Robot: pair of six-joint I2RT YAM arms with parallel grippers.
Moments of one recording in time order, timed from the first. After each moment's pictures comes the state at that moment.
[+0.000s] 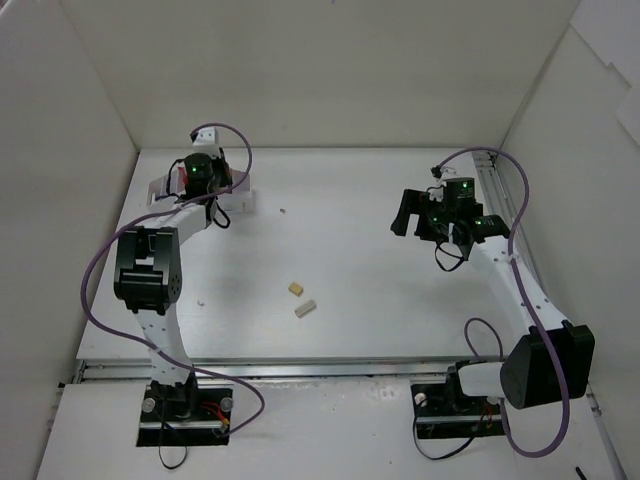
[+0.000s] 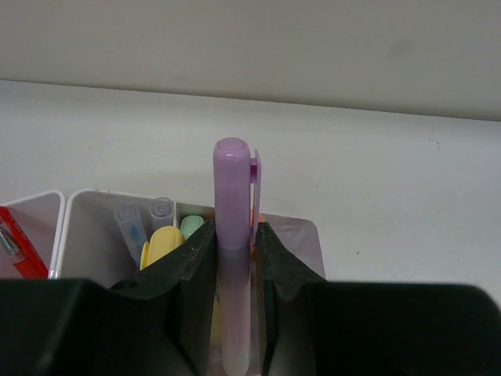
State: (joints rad) left arm -0.07 1.98 1.36 0.41 -0.01 -0.13; right arm 0.15 1.30 1.08 -0.52 -0.17 0.30
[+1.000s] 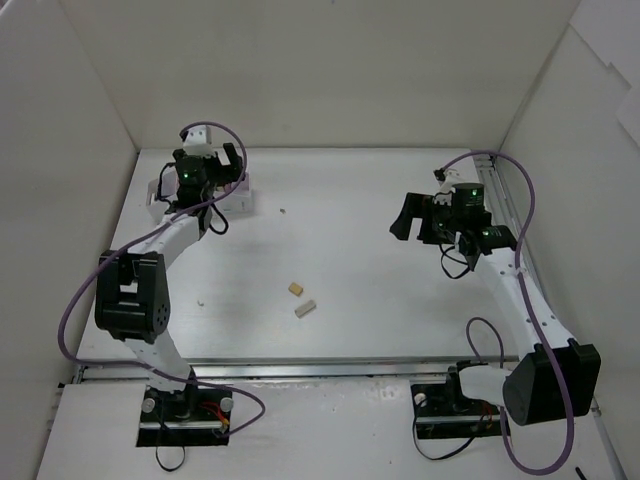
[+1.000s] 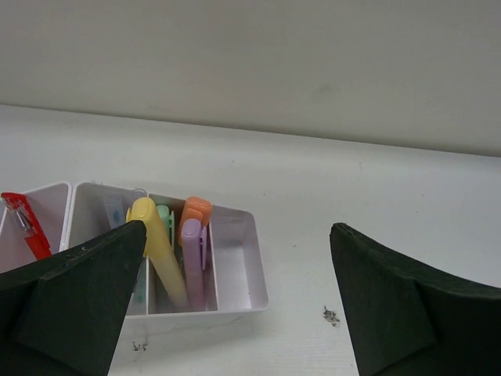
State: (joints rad) left arm -0.10 1.78 1.19 0.47 -0.01 -0.21; right arm 0.12 1.23 1.02 -0.46 -0.28 0.26
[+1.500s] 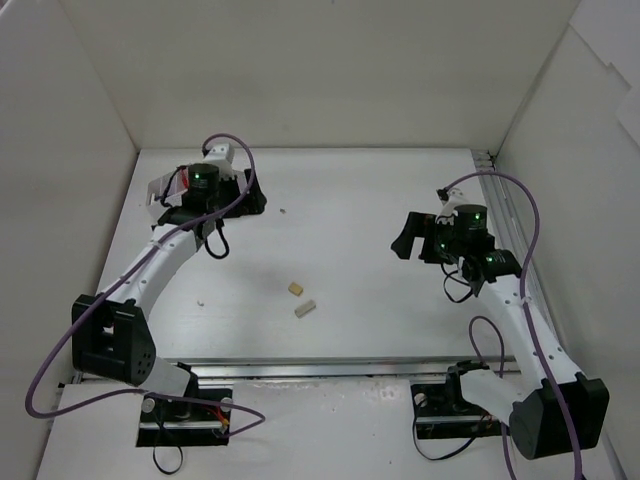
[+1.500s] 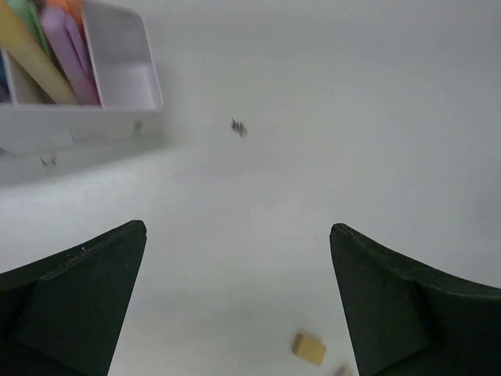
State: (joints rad) left arm -0.22 1.48 1.21 -0.19 0.10 -0.29; right arm 0.14 1.08 0.88 -0.46 -0.27 0.29
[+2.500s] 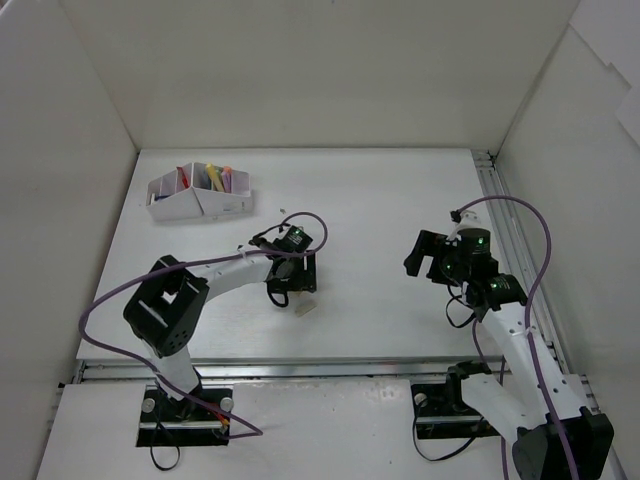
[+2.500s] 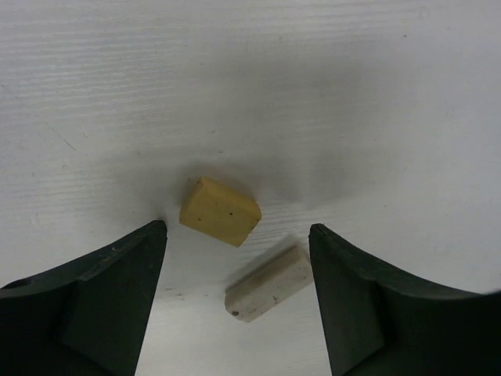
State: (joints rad) left arm -0.68 1.75 1.11 -0.51 -0.05 -0.69; right arm 0.14 0.89 0.71 -0.51 -0.10 0.36
